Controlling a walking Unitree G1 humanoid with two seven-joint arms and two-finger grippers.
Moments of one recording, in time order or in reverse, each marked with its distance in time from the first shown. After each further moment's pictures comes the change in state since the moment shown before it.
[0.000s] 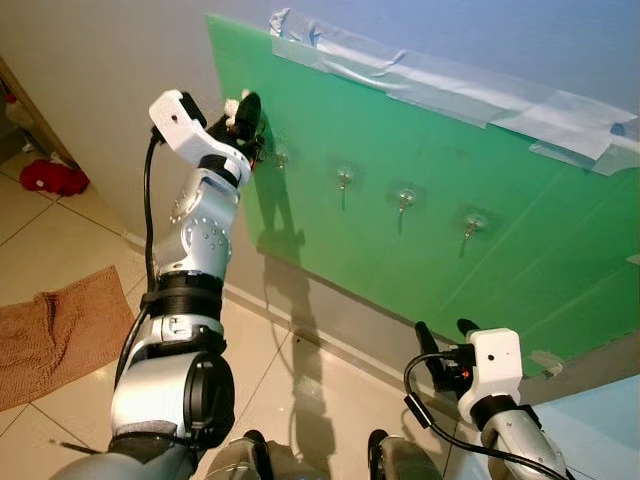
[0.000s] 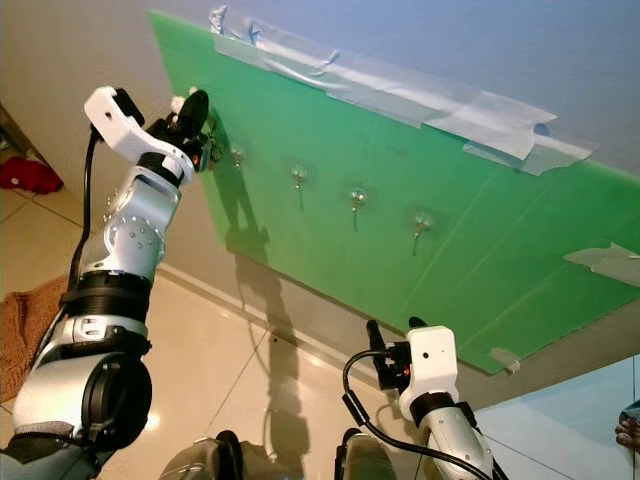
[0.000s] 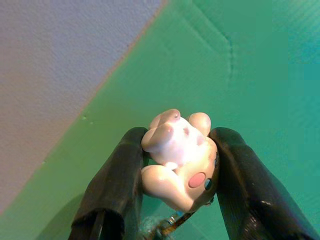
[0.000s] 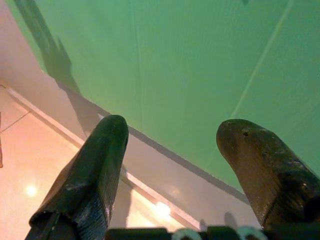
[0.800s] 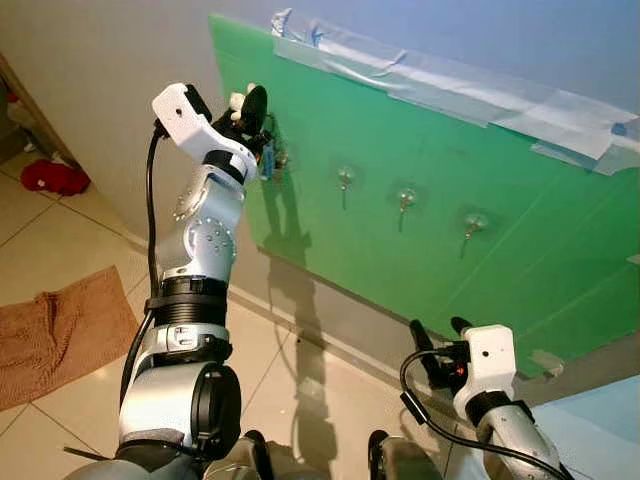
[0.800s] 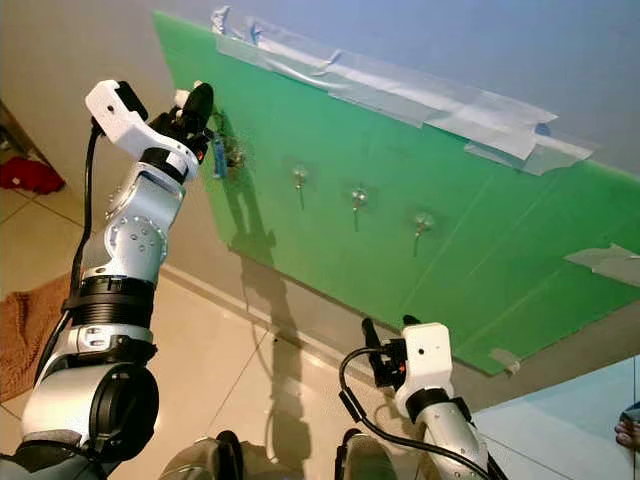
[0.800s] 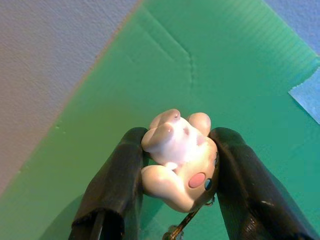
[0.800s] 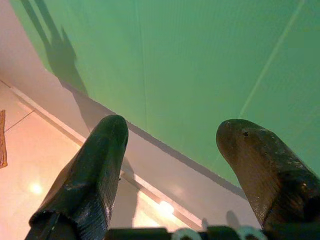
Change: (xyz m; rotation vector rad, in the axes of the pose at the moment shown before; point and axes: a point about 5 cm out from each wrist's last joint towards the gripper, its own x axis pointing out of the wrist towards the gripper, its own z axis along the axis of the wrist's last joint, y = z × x) left arm -0.001 -0.016 0.004 0.002 -0.011 -0.025; right arm 0.005 0.002 -0.002 0.008 0.005 0.012
